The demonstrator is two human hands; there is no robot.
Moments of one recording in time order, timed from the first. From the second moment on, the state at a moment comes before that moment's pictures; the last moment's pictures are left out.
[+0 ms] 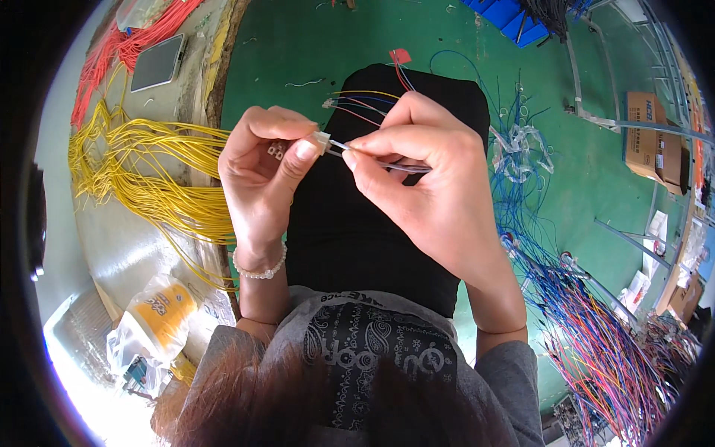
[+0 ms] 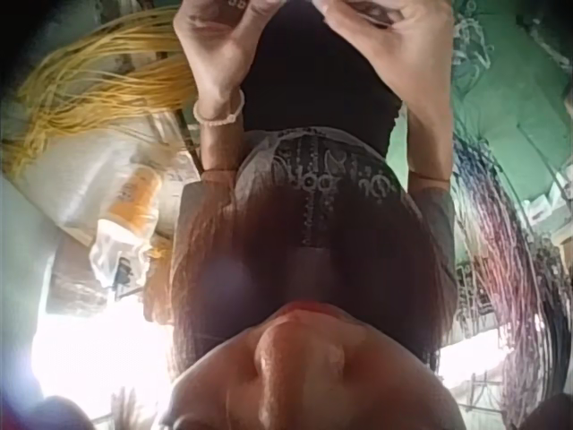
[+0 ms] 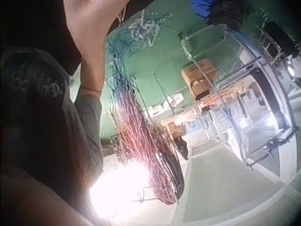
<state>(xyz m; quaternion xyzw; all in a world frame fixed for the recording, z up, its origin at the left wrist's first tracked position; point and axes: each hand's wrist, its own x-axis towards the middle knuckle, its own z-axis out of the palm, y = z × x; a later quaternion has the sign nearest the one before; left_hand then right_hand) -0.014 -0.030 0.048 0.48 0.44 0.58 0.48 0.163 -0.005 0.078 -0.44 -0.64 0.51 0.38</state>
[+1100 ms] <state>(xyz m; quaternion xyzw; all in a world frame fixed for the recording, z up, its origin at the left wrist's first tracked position) -0.010 -0.020 -0.025 0.73 0.67 0.15 0.06 0.214 0.030 -0.098 -0.63 -0.50 0.53 0.27</state>
